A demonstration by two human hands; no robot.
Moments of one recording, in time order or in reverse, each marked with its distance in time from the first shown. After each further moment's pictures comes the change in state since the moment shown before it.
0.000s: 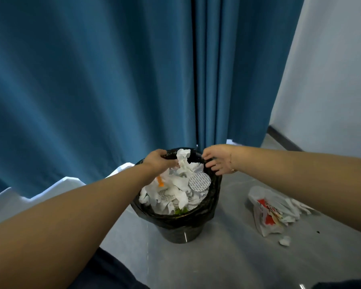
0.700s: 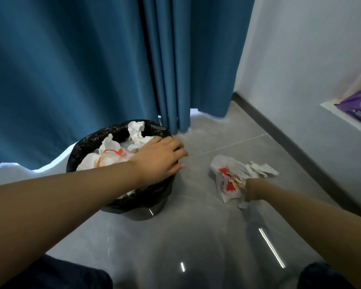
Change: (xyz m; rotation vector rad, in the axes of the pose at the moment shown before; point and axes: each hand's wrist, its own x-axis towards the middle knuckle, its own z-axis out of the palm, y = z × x) left_hand -0.010 0.021 0.105 1.003 -0.029 1.139; right_hand 0.028 0.241 -0.111 -1.048 0.200 0.272
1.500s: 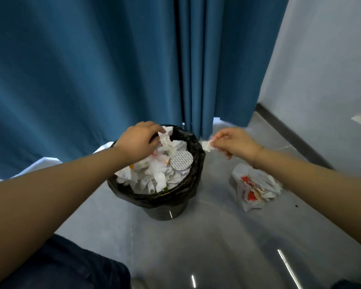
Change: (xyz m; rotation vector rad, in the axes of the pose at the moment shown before) left_hand -0.064 -0.074 -0.040 -0.279 0.031 -0.510; right_hand -0.091 -0.117 -0.118 0.952 0.310 -0.619
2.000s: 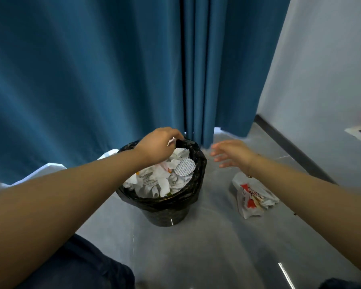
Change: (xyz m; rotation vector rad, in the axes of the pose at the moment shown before) left_hand 0.006 0.035 -0.011 -0.192 -0.005 0.016; right_hand 0.002 0.000 0.006 0.323 0.026 0.226
